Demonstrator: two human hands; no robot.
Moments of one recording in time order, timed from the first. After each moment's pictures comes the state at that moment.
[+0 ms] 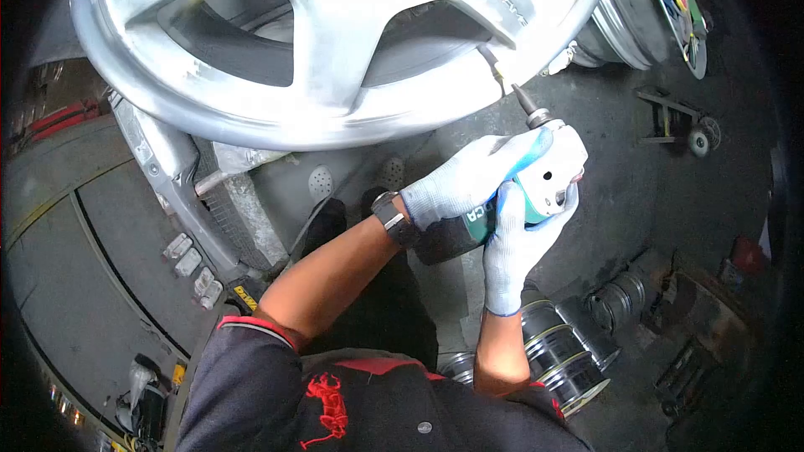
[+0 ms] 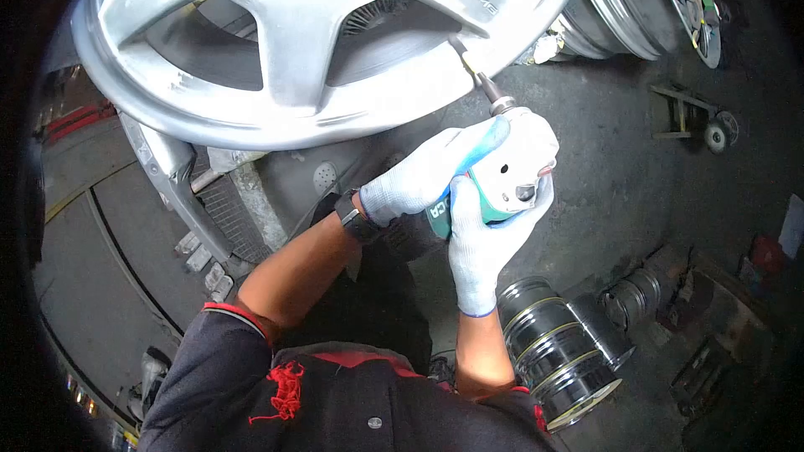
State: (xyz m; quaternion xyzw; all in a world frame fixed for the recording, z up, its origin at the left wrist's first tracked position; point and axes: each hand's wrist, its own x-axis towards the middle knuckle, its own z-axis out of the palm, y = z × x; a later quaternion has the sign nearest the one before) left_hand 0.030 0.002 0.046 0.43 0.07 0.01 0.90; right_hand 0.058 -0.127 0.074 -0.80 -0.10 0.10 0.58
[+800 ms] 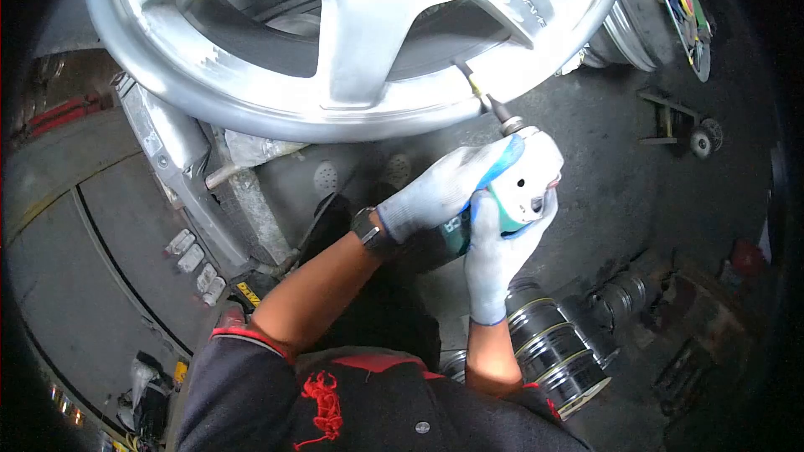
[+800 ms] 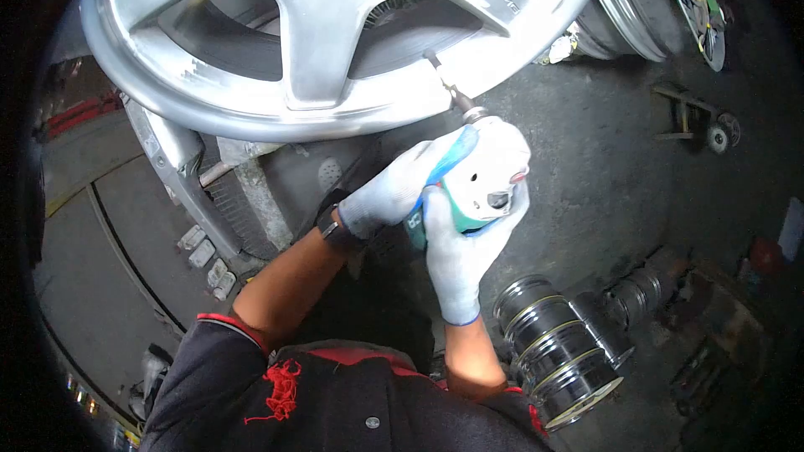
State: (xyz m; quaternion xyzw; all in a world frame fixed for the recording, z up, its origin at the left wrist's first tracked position) left_hand -0.019 0.000 0.009 0.65 0.06 0.13 0.74; right_hand 0.016 -0.115 0.070 -0.81 -0.10 0.13 0.56
